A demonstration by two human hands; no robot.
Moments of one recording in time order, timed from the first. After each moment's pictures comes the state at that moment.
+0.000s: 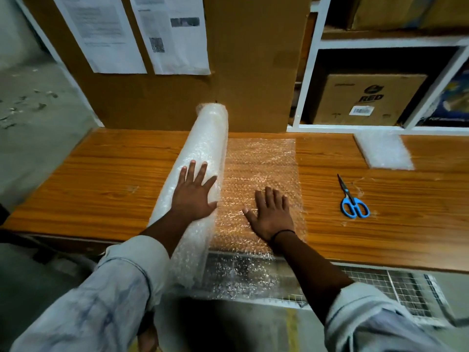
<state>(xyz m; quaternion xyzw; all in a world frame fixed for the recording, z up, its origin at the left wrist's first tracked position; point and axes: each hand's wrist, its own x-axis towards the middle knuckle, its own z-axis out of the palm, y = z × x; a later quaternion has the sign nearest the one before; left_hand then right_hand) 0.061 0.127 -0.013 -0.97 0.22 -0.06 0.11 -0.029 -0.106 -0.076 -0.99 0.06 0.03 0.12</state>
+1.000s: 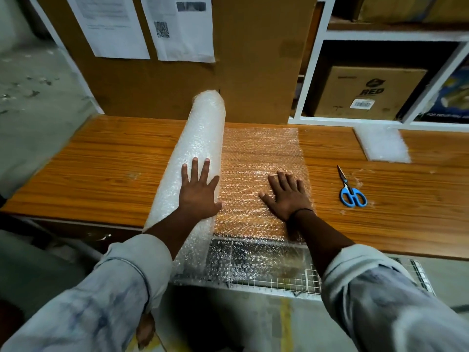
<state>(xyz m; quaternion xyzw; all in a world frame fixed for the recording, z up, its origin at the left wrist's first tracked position) 0.020 0.125 -0.020 -0.97 0.19 -0.04 0.13 -0.022 -0.155 -0.070 -0.99 0.04 0.06 0.09</state>
